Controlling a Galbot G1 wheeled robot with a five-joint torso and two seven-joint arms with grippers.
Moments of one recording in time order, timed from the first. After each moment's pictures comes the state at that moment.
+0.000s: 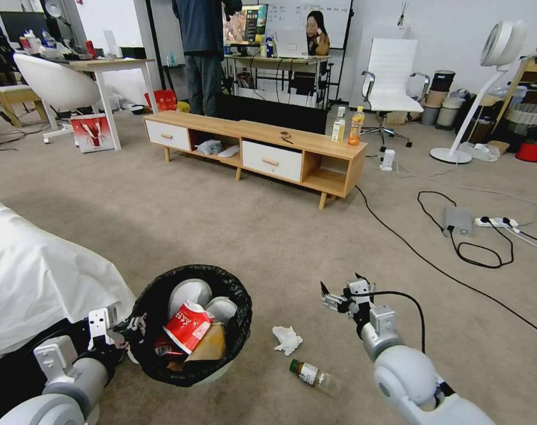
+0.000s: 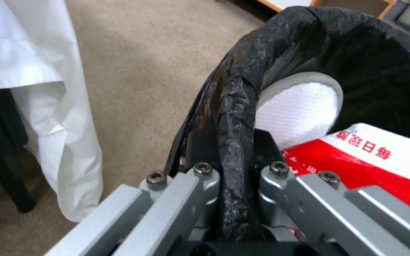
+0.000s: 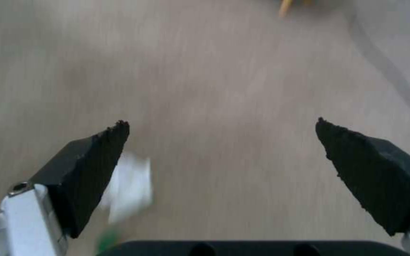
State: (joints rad) left arm 1.47 -1.39 -0.86 -2.24 -0.60 0.70 0.00; right arm -1.11 0.97 0.20 1.97 0.56 -0.63 0.29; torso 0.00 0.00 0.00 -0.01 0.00
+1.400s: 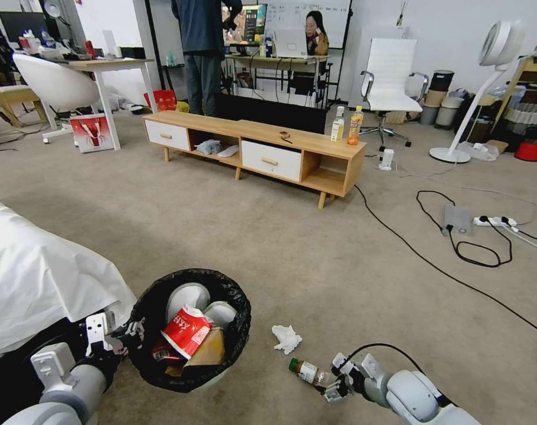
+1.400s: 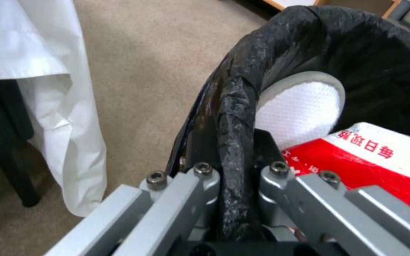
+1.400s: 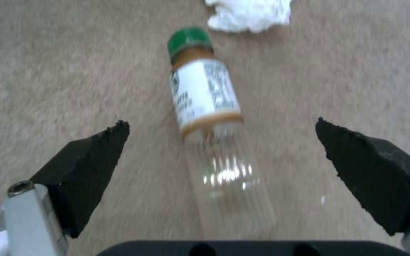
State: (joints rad) left arm 1.49 -1.41 -0.86 -2.25 -0.57 0.69 0.01; right arm -1.00 0.98 0.01 1.38 0.16 -0.32 -0.47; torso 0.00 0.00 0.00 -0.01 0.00
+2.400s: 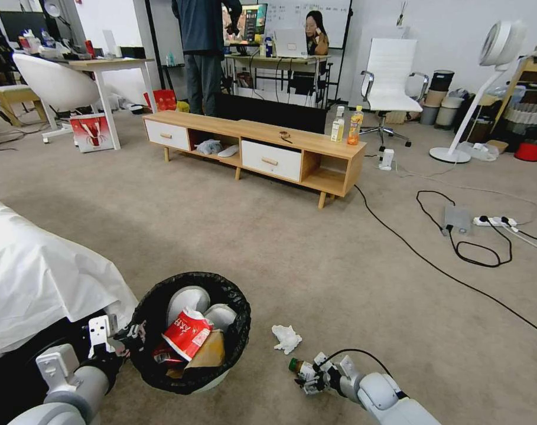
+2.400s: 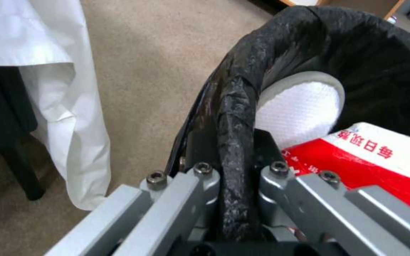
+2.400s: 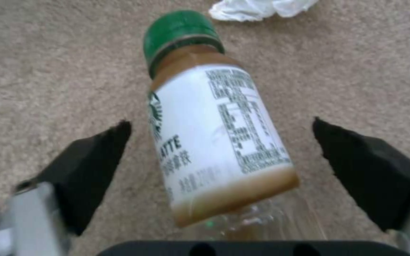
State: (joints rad) left arm 1.49 -1.41 -0.86 -2.23 -0.56 0.69 0.02; right arm -0.85 1.21 -0.01 0.94 0.12 -0.10 -0.45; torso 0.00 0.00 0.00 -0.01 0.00
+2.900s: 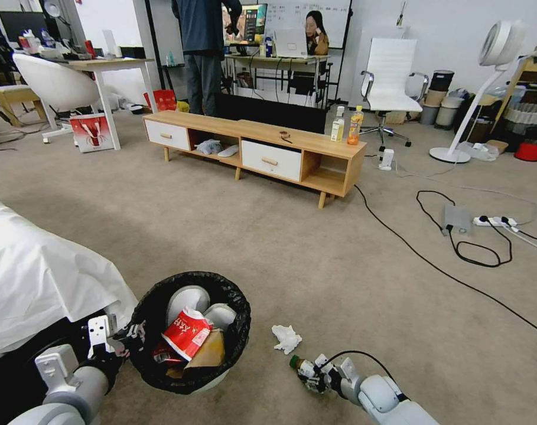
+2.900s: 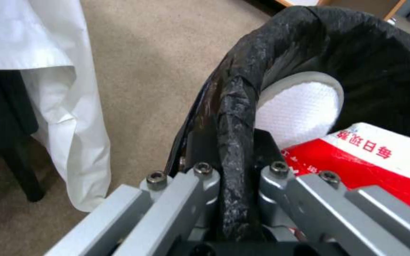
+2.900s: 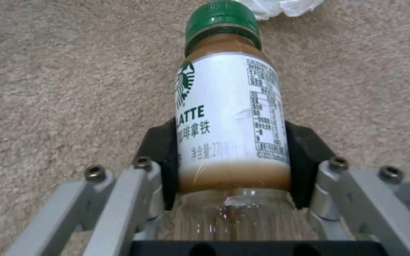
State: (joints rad) left arm 1.50 -1.42 -0.86 -2.24 -0.56 0.69 0.02; right arm -0.87 1.21 -0.02 0.96 0.12 -0.11 -0.45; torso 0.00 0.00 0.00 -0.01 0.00
